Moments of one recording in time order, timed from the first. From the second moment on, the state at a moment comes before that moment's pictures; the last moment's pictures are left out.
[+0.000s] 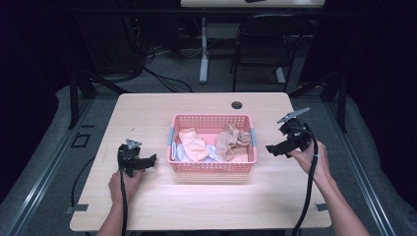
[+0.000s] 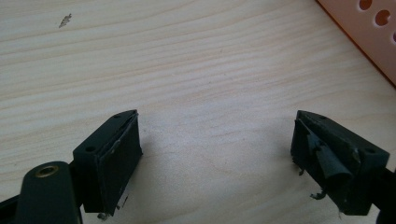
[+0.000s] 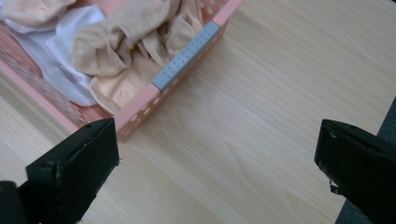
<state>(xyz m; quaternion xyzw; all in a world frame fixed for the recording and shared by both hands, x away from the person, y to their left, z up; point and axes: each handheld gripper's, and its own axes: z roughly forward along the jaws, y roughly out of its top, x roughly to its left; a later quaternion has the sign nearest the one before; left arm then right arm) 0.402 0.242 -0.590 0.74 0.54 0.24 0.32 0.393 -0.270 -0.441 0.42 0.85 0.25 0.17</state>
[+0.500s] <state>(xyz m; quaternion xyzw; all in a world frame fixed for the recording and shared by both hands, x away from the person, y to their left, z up) 0.402 0.242 -0.590 0.74 0.54 0.24 0.32 0.407 -0.225 -0.424 0.38 0.87 0.26 0.17</state>
